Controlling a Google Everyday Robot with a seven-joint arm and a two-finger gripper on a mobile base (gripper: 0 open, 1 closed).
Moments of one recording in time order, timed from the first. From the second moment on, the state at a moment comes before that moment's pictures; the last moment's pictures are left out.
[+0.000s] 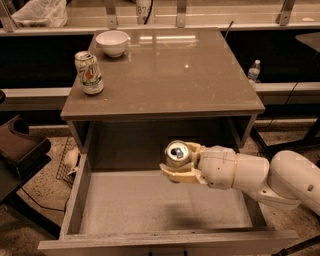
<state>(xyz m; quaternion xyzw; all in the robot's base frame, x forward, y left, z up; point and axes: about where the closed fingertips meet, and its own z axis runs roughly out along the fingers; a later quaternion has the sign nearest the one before) 0.450 -0.026 0.803 -0.48 0.56 0.34 0.58</state>
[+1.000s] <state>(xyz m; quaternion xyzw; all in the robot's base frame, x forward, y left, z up) 0.487 0.046 0.705 -0.48 0.57 0.41 0.53</state>
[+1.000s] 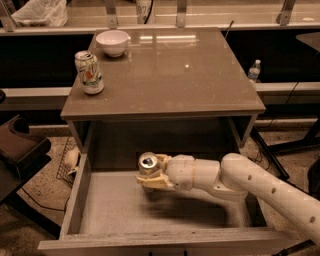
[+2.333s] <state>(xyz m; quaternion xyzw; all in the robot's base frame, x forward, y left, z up) 0.481 0.068 0.673 -0.48 0.55 0.44 0.53</state>
